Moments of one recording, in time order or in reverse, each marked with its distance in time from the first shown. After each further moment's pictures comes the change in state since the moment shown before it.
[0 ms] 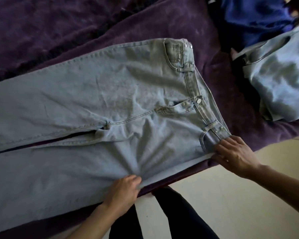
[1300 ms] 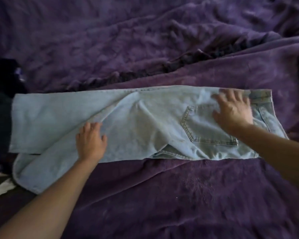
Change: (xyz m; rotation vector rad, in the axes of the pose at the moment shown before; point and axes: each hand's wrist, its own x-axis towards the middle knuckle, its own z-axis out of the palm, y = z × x) left_hand 0.063 -0.232 -0.179 0.010 0.644 -0.778; right_hand 0.371 -0.047 -0.079 -0.029 0.121 0.221
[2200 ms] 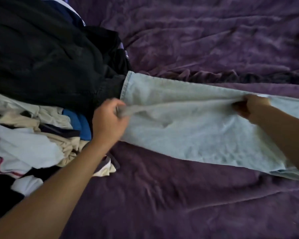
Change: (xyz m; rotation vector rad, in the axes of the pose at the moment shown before) left_hand 0.062 -0.331 -0.088 -0.653 0.205 0.007; right_hand 0.099 -0.361 0.056 1.227 -0.161 1.078
